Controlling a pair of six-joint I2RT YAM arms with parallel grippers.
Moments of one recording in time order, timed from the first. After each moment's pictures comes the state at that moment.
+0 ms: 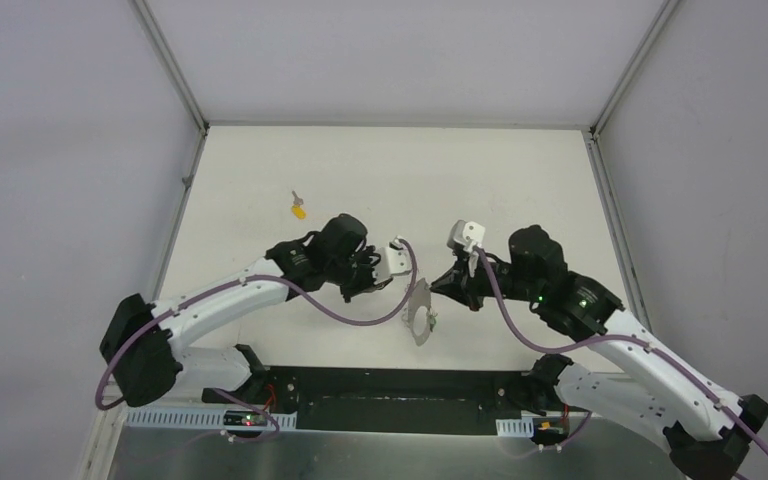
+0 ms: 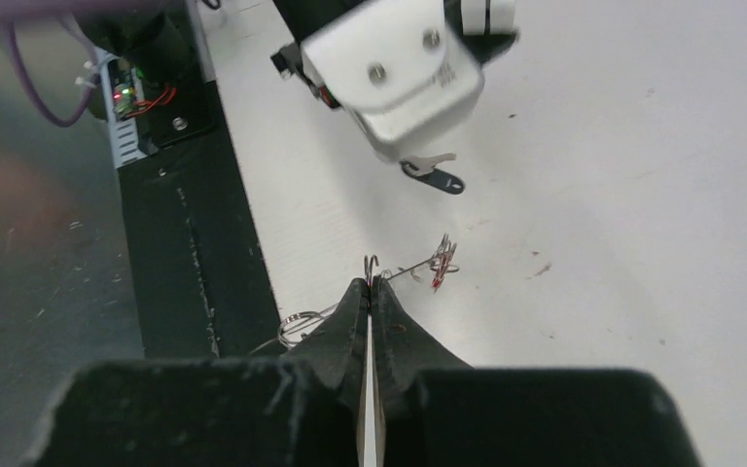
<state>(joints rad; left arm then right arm) -0.85 1.19 0.89 -0.51 0.33 0.42 0.82 0.80 0.84 -0.48 -0.47 -0.11</state>
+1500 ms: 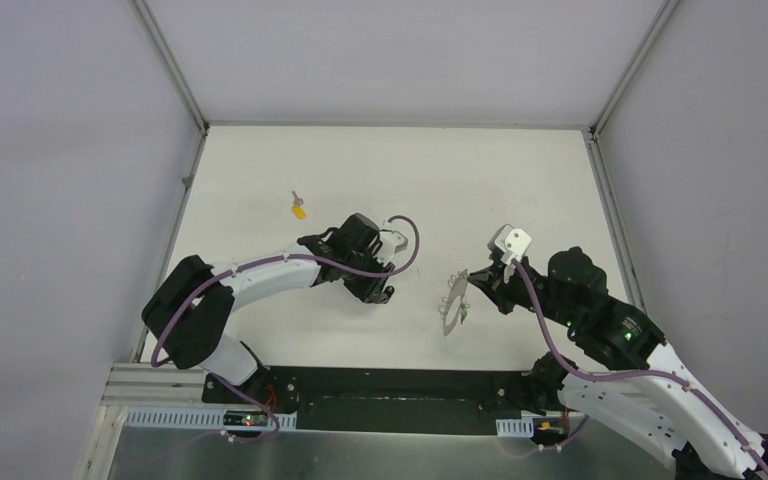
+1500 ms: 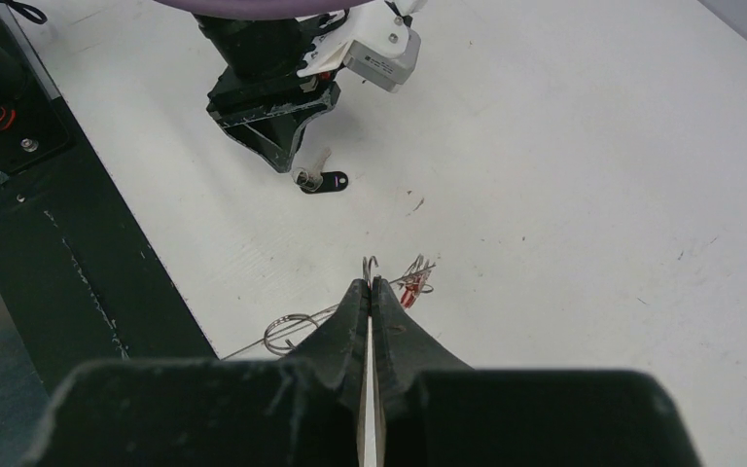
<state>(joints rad) -0.78 1.51 0.87 -0.37 0.28 -0.09 0.82 0.56 0.84 -0.66 -0.11 -0.11</state>
